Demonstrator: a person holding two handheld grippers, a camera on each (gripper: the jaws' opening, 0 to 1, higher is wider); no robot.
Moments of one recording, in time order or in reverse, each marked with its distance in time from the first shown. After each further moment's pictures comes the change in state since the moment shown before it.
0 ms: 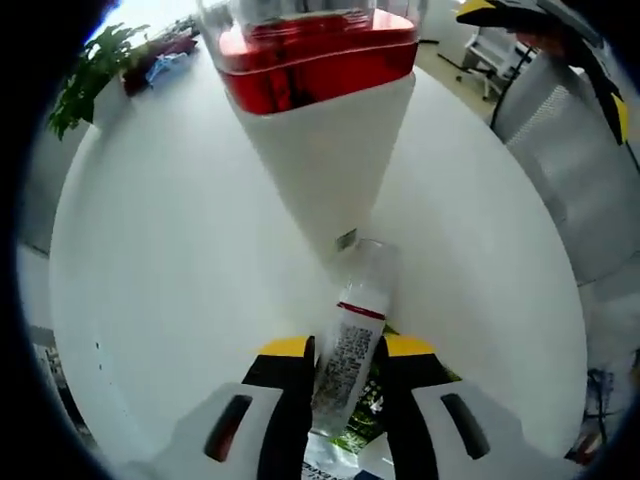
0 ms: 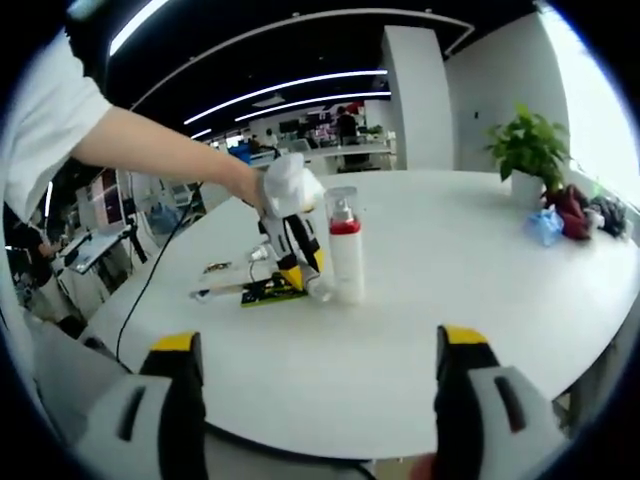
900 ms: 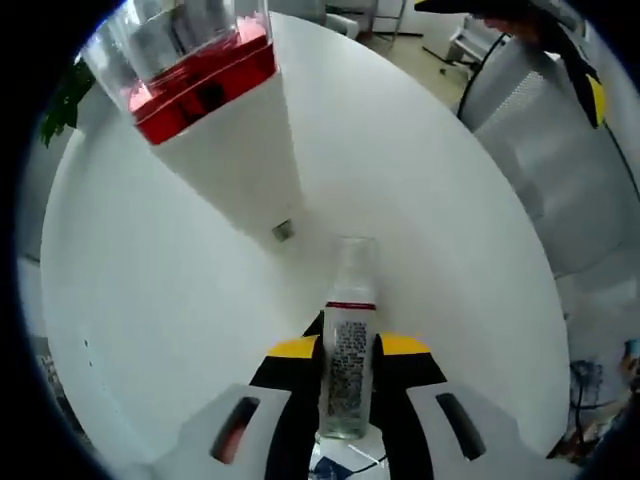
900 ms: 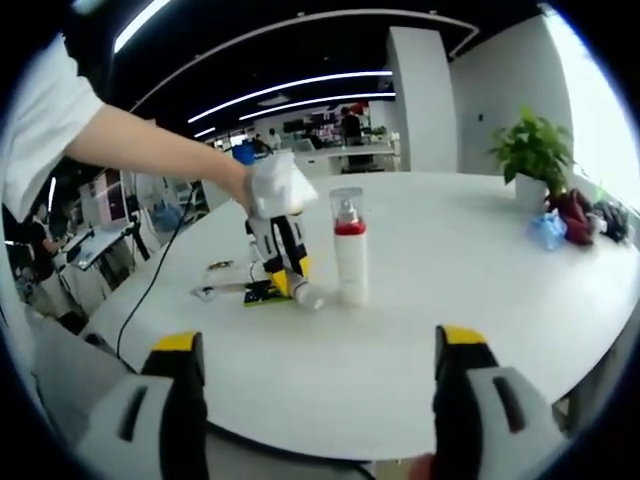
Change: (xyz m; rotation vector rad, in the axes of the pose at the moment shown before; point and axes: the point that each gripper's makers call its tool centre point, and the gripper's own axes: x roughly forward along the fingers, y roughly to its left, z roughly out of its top) left arm -0.013 -0.039 -0.006 0.012 0.028 -0.064; right arm 0.001 0.004 0.001 -0.017 -0.004 0.018
